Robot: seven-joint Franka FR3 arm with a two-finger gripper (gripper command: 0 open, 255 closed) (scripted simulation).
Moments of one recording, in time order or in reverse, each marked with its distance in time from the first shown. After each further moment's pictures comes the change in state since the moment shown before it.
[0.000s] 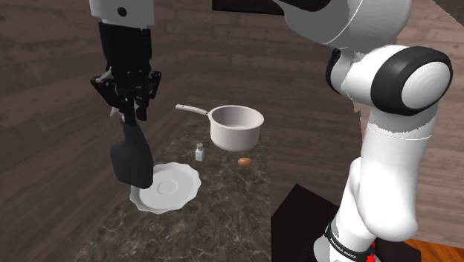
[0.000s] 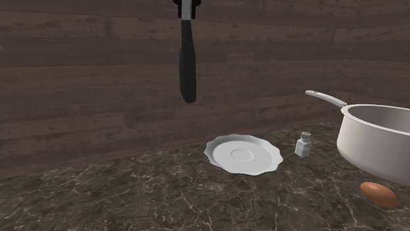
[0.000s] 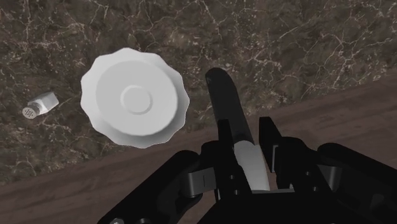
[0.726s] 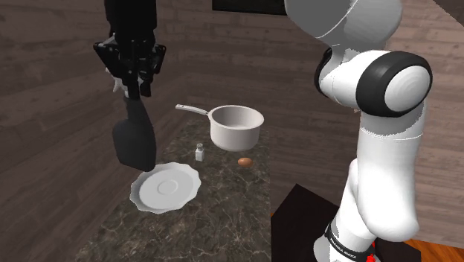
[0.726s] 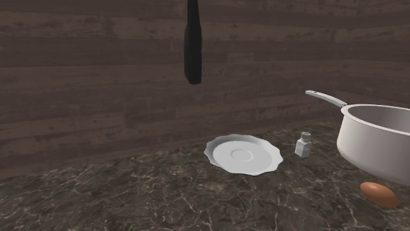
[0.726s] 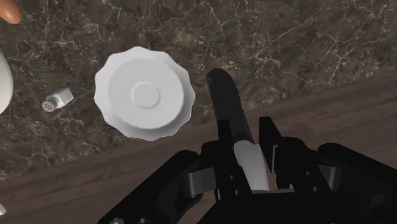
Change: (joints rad) arm 0.021 0.075 0.002 0.246 -0.036 -0.177 -0.003
